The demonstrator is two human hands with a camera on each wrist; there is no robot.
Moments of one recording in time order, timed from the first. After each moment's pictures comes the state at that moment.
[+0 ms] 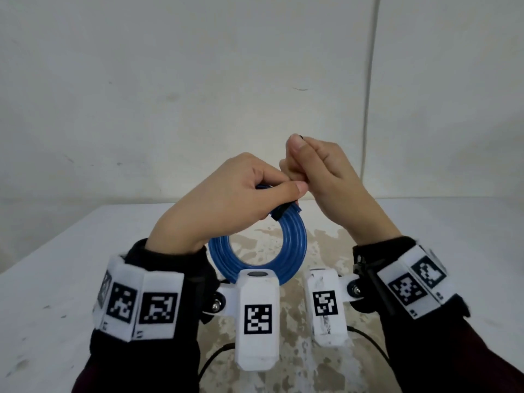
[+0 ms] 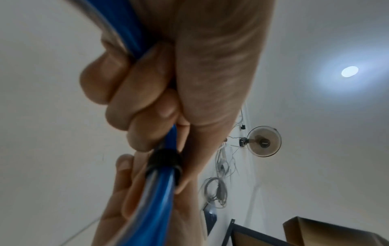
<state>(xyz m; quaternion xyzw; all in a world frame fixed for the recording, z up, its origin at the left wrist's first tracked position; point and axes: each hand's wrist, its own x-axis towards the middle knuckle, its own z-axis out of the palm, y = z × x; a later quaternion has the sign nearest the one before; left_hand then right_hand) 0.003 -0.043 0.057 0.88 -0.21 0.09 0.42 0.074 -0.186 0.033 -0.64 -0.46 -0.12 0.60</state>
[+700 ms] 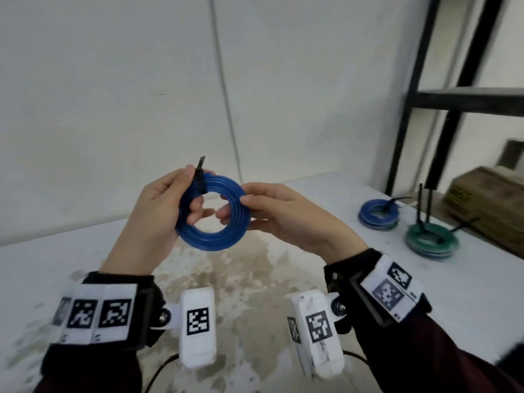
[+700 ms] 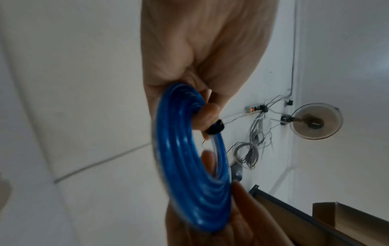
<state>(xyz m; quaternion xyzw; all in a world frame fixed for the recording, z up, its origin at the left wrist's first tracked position) 0.052 -0.132 0.015 0.65 -0.19 0.05 0.73 0.022 -0.317 0.005 -0.68 -0.24 0.06 0.70</state>
